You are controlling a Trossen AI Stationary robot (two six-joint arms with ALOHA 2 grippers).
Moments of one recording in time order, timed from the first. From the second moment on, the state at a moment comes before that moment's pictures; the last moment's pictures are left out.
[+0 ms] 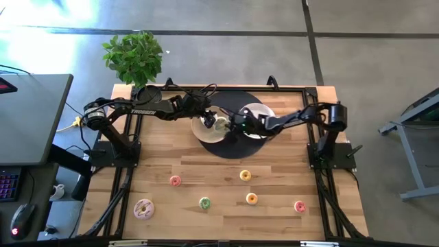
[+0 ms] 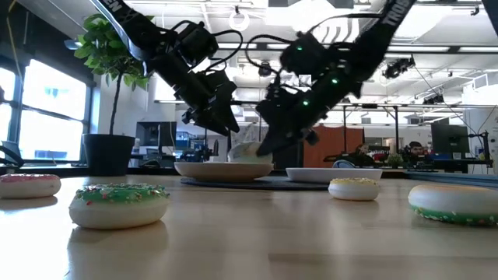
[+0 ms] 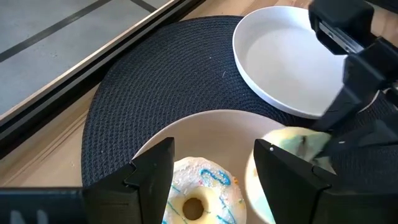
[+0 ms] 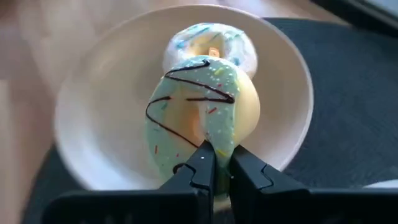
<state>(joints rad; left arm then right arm) 0.41 1.61 0.92 0.06 -0.11 -0.19 -0.22 1.82 0.90 0.29 0.20 0.27</state>
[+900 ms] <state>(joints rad) 0.41 1.61 0.92 0.05 -0.08 -0.19 -0.29 1.84 1.02 0.08 0.12 0.22</state>
